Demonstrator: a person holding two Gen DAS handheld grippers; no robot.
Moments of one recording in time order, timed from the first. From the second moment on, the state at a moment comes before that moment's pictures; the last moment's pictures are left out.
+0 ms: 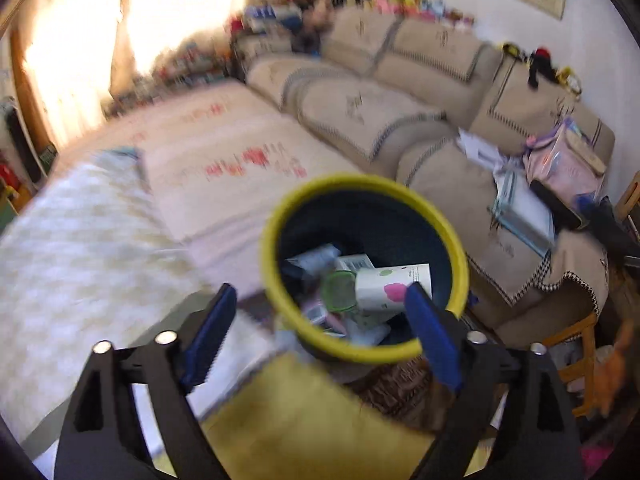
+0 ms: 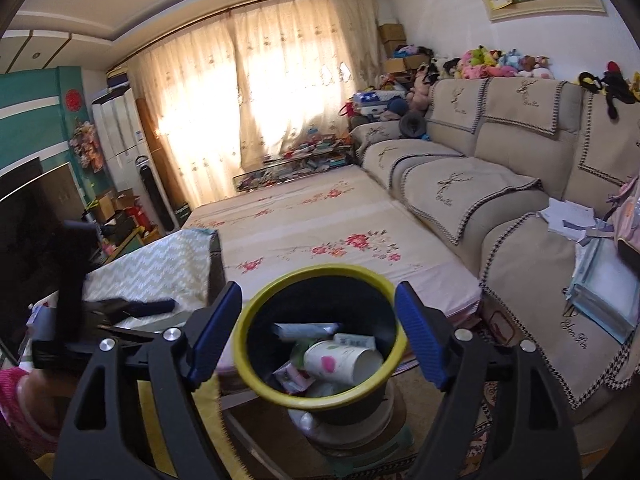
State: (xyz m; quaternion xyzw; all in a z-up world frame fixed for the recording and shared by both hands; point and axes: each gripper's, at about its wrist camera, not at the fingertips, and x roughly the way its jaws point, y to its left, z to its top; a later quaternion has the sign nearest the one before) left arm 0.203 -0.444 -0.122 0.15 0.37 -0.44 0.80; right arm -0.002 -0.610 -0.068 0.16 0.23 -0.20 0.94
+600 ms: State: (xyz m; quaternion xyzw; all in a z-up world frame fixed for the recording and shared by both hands) left arm 0.055 -0.064 -0.034 0.00 0.27 -0.11 0.96; right arm -0.019 -0.463 -0.012 0.06 0.21 -0.07 0.97
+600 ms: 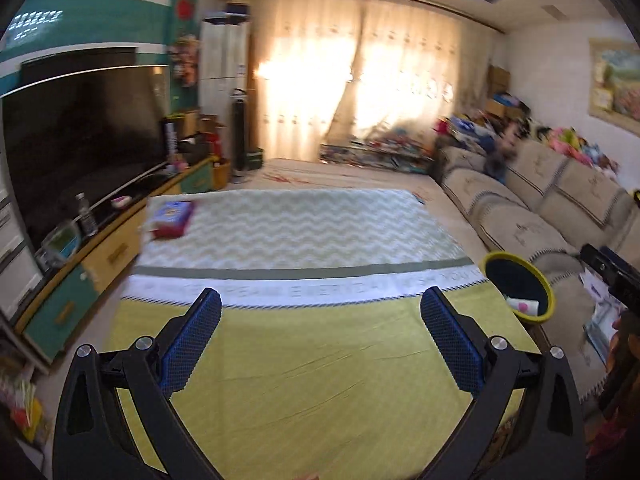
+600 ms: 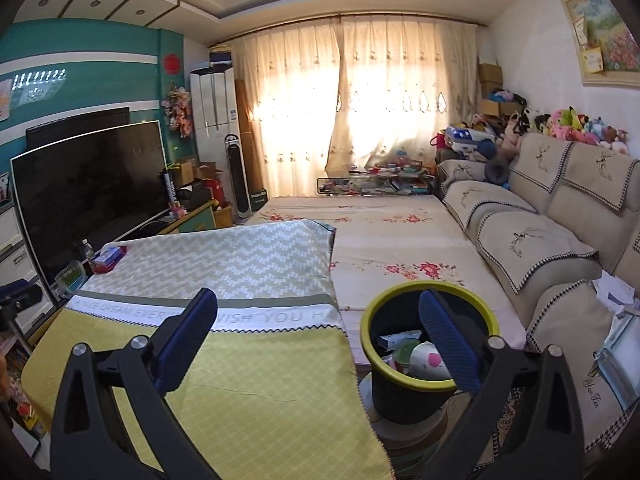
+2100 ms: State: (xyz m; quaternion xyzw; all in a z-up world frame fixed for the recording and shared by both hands) left arm 0.016 -0.049 -0.040 0.00 0.26 -0.07 0.96; right arm -0.042 -0.444 -0.019 0.07 0.22 -0.06 0.97
